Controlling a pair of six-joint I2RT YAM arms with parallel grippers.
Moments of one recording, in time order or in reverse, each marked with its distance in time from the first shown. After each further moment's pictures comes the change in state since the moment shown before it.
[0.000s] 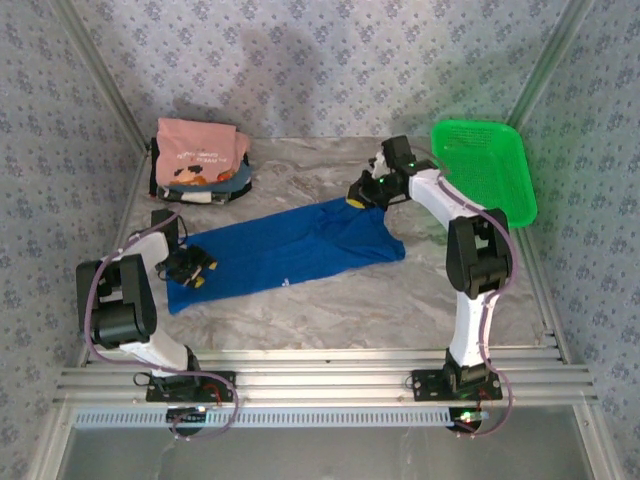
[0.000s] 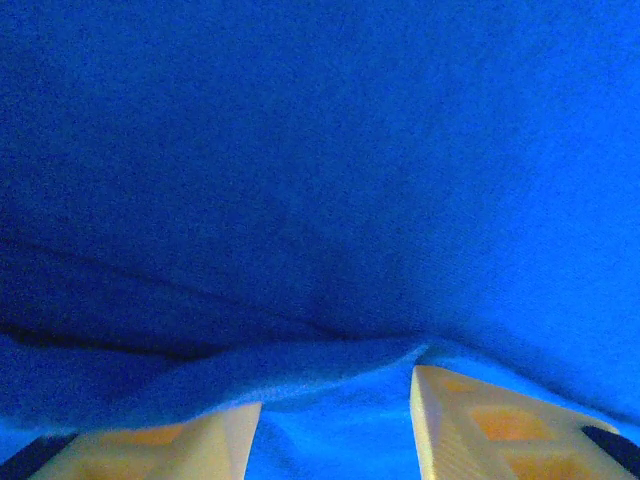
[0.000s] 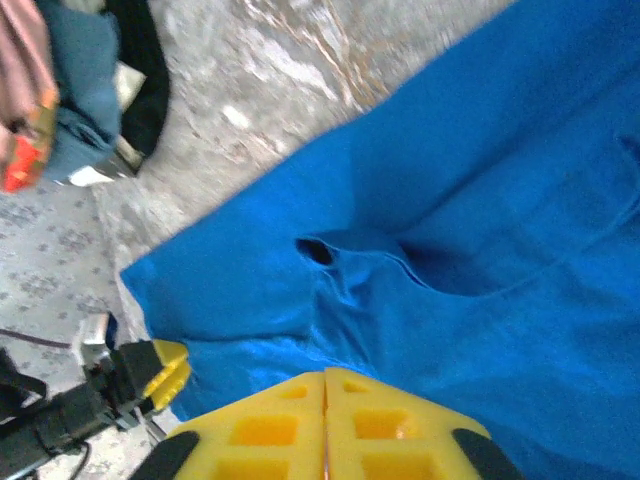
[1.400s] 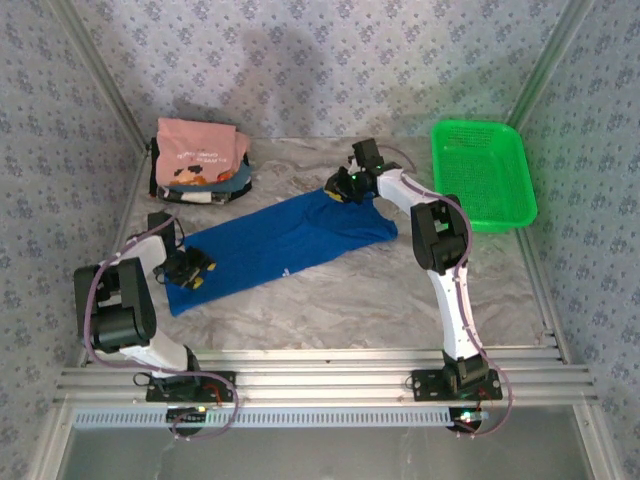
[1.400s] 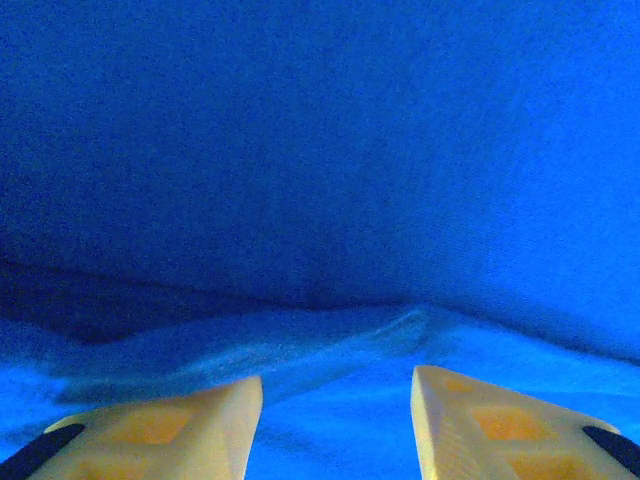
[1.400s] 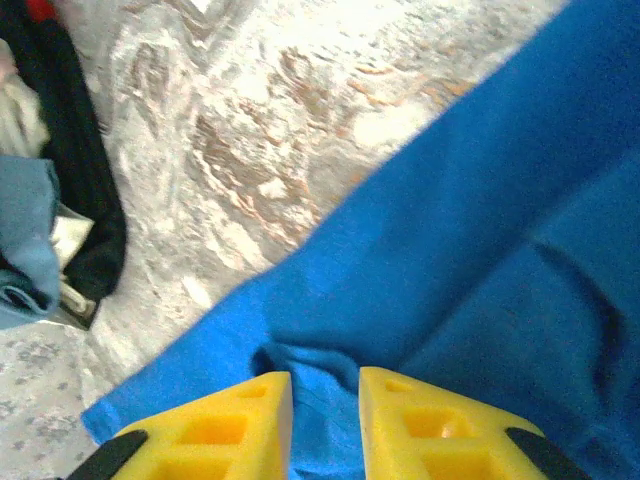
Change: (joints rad) left arm 0.027 -0.027 -0.033 0.026 0.019 0.046; right arm 0.062 0.379 0.334 0.192 0.121 0.130
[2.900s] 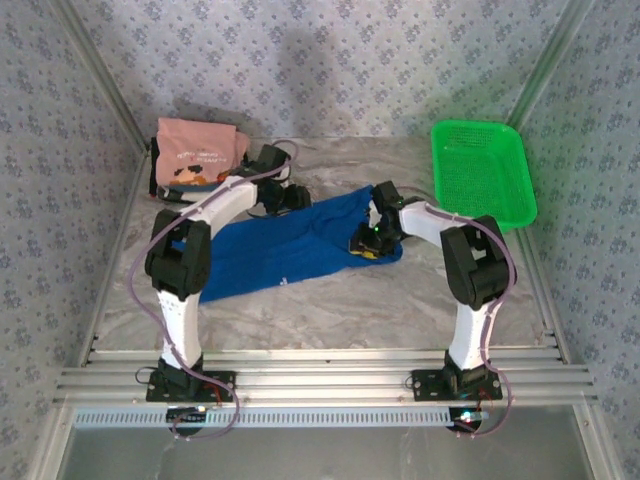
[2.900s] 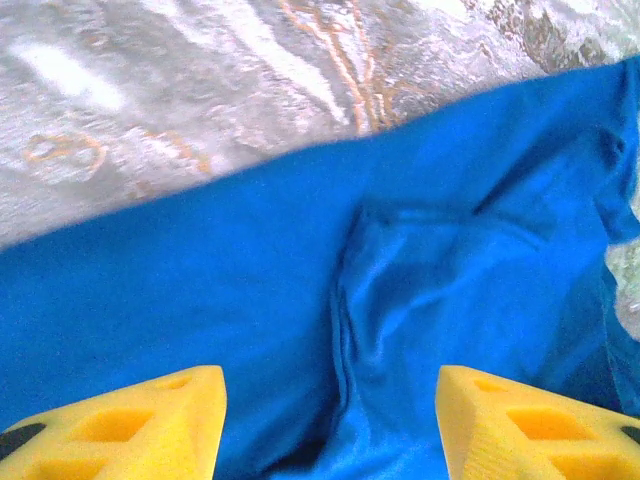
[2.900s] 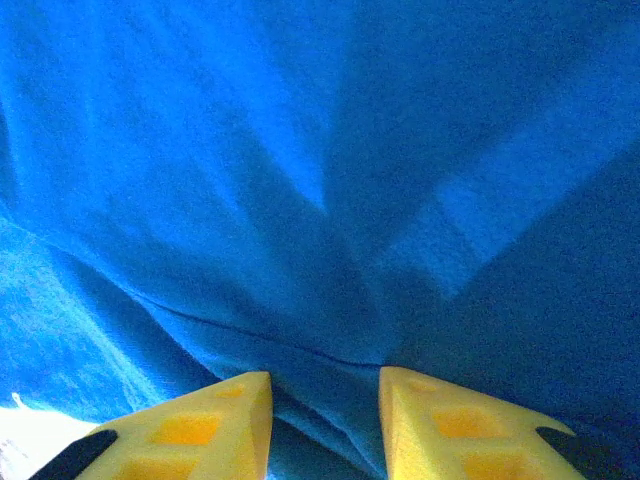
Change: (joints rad) left arm -0.627 0.483 0.830 -0.010 -0.055 0.140; right arm 0.020 -0.493 -0.716 -0.199 0.094 -0.310
